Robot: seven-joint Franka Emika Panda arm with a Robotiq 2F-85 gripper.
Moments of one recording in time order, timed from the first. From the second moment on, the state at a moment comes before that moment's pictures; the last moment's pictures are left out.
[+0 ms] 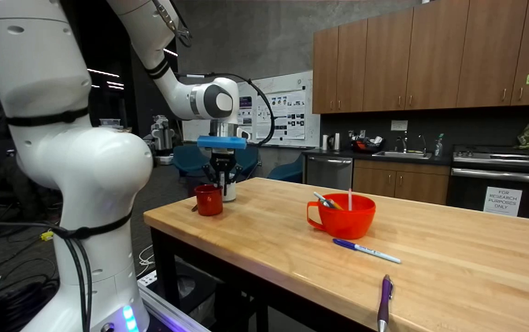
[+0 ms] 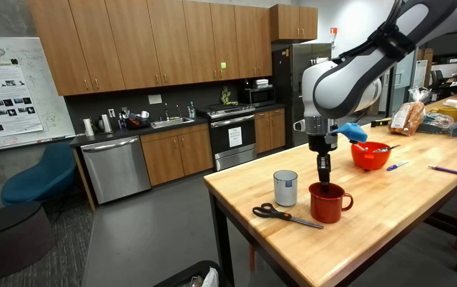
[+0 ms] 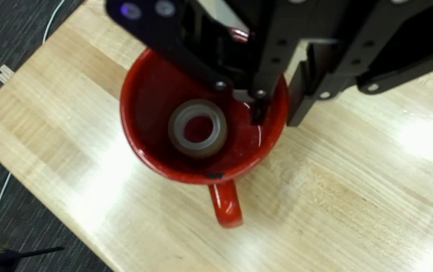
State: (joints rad) arm 0.14 -0.27 -0.01 -2.60 0.02 2.24 -0.46
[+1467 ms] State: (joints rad) arm 0.02 -0.66 0.00 -2.59 -0.20 1.95 -0.24
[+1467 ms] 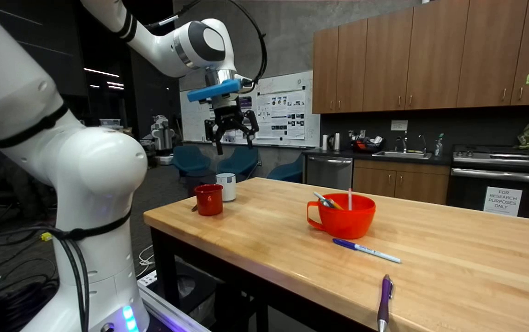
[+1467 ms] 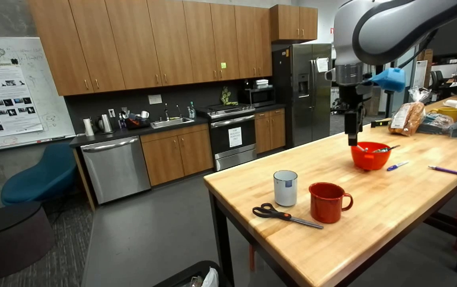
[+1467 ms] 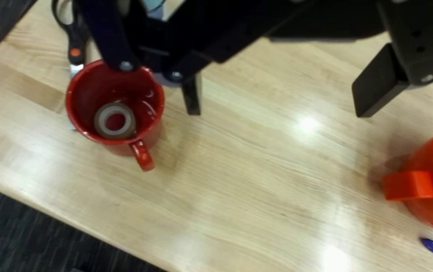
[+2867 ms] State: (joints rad) arm -0.14 -0.66 -0.10 -2.41 -0.35 1.83 -0.18
